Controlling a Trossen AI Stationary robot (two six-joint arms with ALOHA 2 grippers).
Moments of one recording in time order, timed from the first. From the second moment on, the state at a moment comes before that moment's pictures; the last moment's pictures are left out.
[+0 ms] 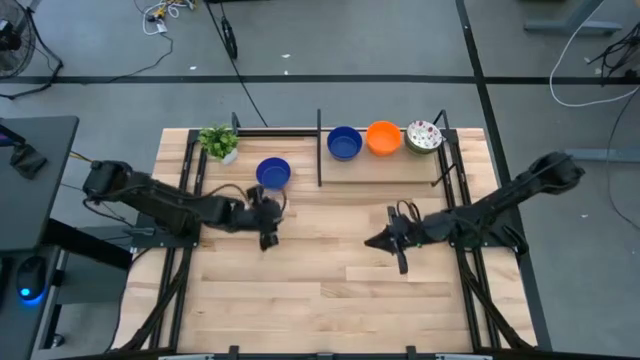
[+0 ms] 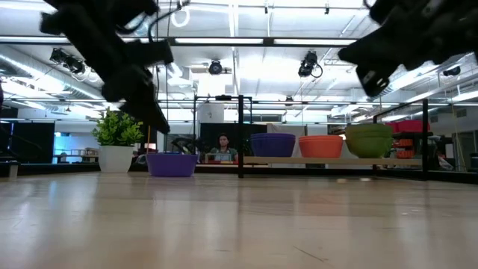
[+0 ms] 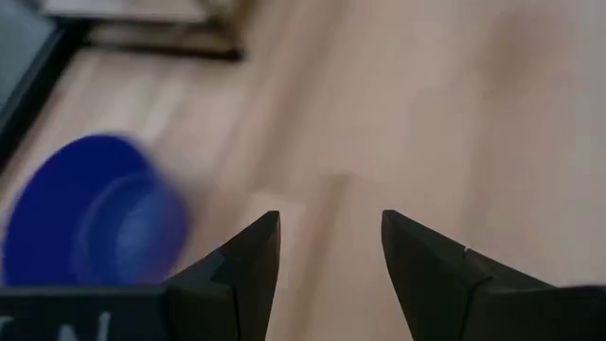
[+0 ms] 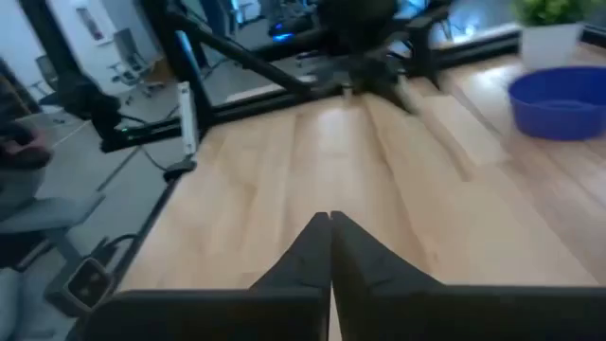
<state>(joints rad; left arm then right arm) -0.18 1.34 0.67 -0.25 -0.51 -0.25 0.37 1.13 0.31 0.61 0.23 0.32</state>
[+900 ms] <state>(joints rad) 0.31 1.39 0.67 -0.21 -0.23 0.20 0.42 1.17 0.31 0.62 0.33 0.28</state>
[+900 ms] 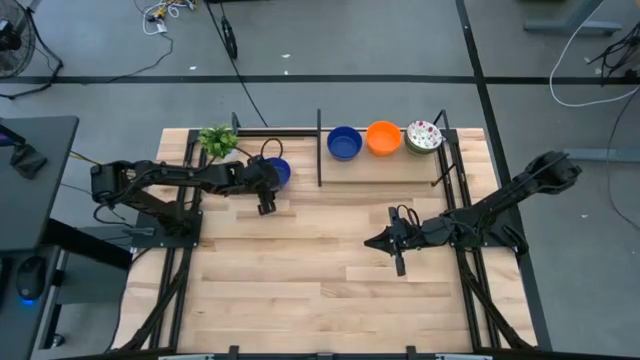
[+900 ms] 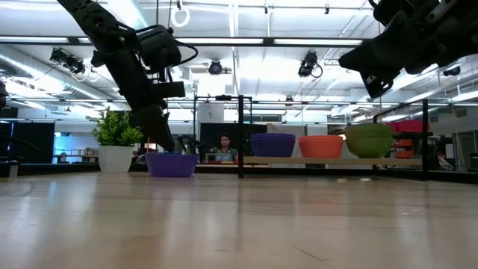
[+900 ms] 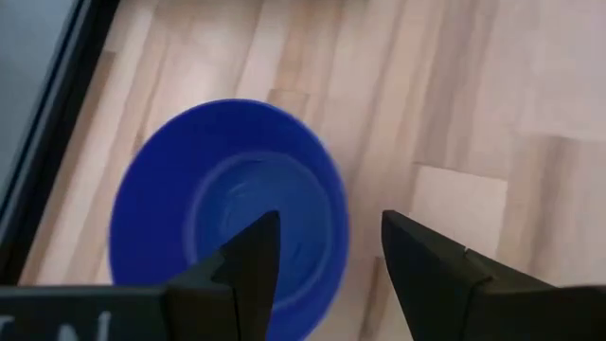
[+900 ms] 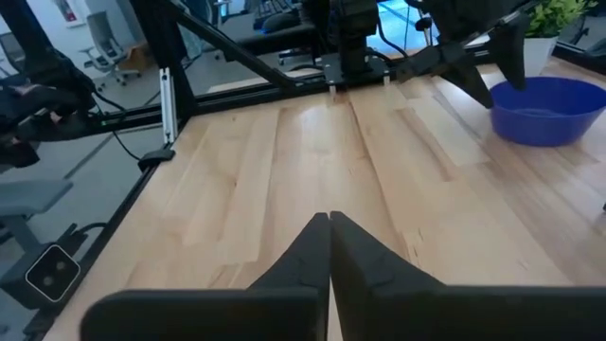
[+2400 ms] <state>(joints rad) -0.17 1.82 1.44 -0.37 0.16 0.24 0.43 1.16 0.31 0.59 0.25 0.33</state>
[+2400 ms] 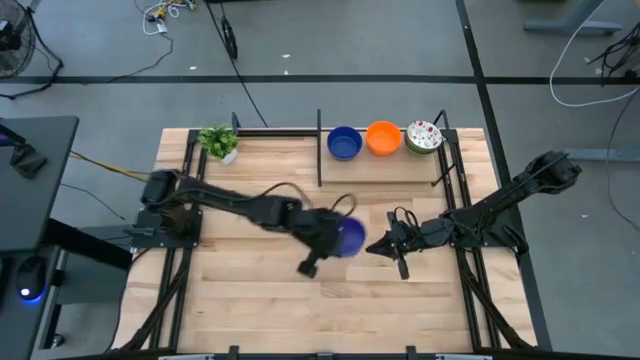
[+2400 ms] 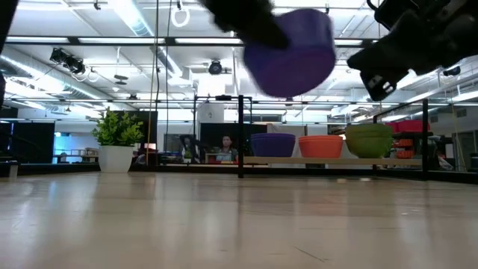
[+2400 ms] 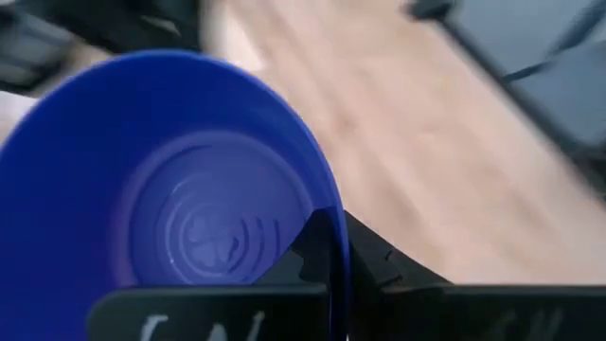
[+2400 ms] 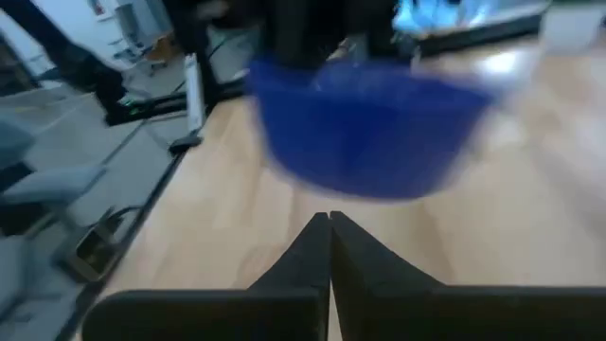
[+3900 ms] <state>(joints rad) 0.41 2.21 1.95 -0.59 0.04 0.47 0.59 1.16 0.31 0.40 0.35 0.49</state>
